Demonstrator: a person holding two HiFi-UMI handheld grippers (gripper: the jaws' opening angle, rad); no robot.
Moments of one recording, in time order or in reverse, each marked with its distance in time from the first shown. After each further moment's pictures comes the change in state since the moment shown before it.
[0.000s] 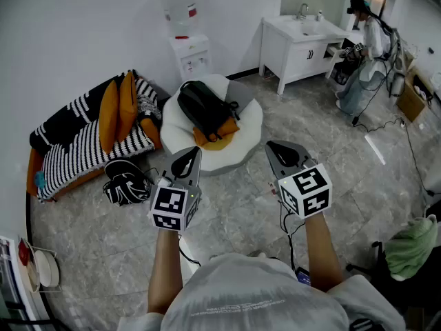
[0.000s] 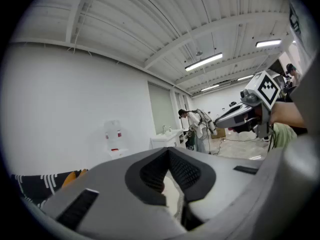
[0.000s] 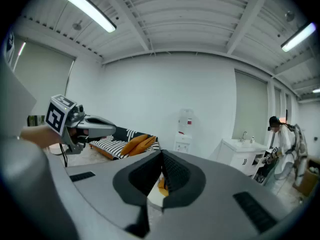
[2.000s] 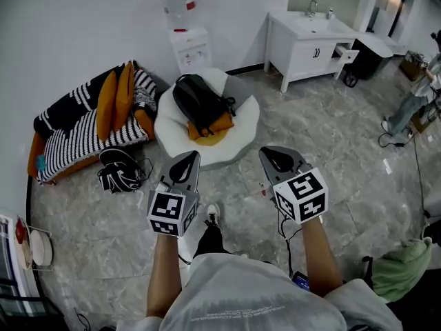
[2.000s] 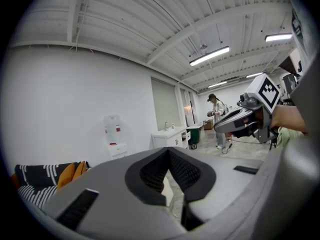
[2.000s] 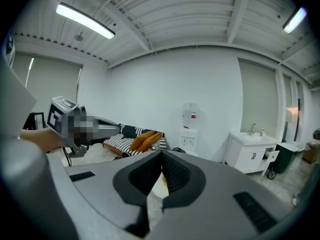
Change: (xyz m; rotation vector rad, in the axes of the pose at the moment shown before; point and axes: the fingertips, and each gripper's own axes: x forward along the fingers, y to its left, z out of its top) left arm 0.064 -0.095 0.010 -0.049 0.050 0.075; right arm -0.027 -0.089 -0.046 0.028 0.027 0.143
